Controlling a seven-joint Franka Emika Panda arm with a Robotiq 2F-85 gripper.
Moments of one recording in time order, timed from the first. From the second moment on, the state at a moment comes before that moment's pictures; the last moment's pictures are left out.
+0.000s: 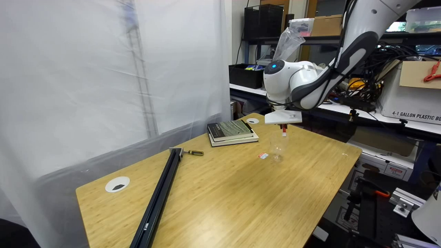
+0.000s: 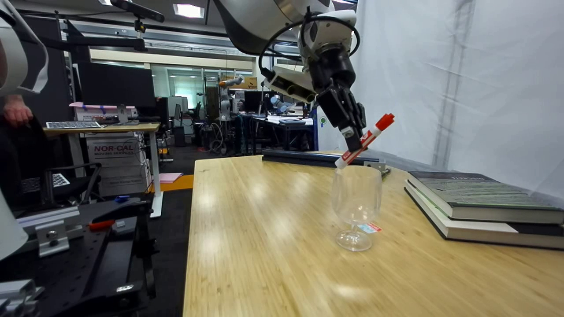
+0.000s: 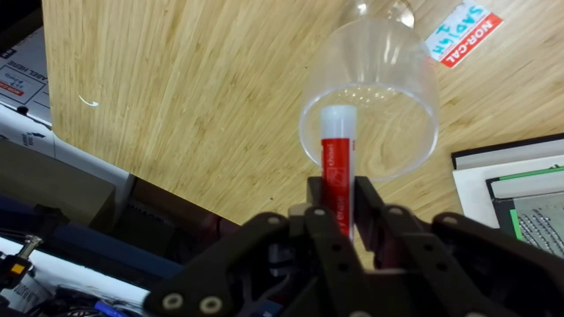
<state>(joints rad) 0.07 0.22 -0.15 -2.24 -0.78 2.36 1.66</state>
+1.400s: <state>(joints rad) 0.07 0.26 -0.13 -2.24 -1.02 2.39 1.81</state>
